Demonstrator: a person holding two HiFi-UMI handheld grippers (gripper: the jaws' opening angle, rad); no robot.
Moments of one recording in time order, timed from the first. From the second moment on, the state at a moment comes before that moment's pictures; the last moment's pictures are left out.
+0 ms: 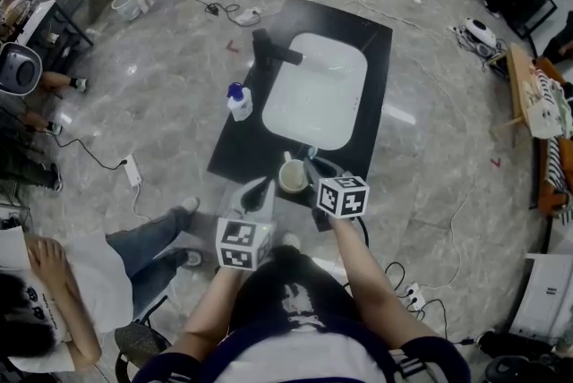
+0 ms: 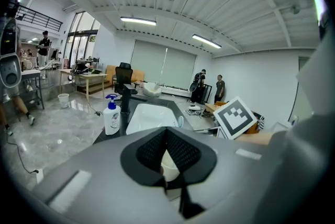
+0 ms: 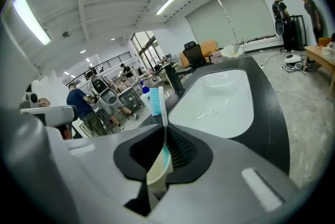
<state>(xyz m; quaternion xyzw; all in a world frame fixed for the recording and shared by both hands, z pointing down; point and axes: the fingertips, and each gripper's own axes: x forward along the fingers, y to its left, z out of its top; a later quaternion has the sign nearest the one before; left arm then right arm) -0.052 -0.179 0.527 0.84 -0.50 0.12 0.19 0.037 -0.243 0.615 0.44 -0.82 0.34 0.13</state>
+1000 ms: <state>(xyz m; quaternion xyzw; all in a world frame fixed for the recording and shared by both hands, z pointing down) -0.046 -0.183 0.533 0.84 -0.49 0.13 0.20 0.037 -0.243 0.627 0.42 -0.82 0.38 0.08</state>
